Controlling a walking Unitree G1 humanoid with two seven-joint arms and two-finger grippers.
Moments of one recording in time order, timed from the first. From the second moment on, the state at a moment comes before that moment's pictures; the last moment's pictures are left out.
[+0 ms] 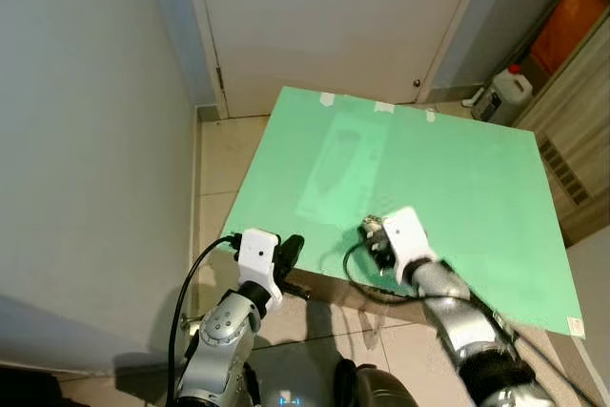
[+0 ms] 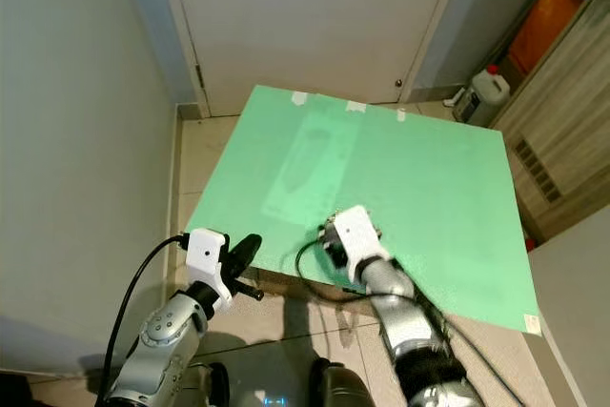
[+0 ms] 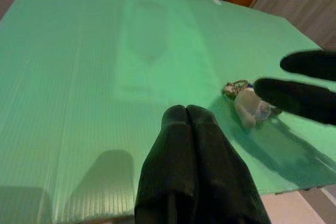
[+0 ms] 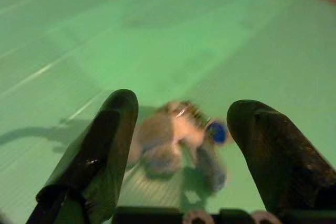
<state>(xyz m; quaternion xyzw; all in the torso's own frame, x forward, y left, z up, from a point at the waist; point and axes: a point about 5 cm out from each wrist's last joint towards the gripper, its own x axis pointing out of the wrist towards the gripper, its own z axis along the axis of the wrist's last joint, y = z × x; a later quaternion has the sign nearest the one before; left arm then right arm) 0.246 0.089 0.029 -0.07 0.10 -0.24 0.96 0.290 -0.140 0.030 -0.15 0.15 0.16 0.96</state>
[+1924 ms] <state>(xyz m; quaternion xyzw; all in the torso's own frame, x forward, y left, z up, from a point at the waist) 0.242 0.087 0.027 -0.08 0.11 -0.24 0.96 0.325 -0.126 0.040 0.04 0.31 0.10 0.94</state>
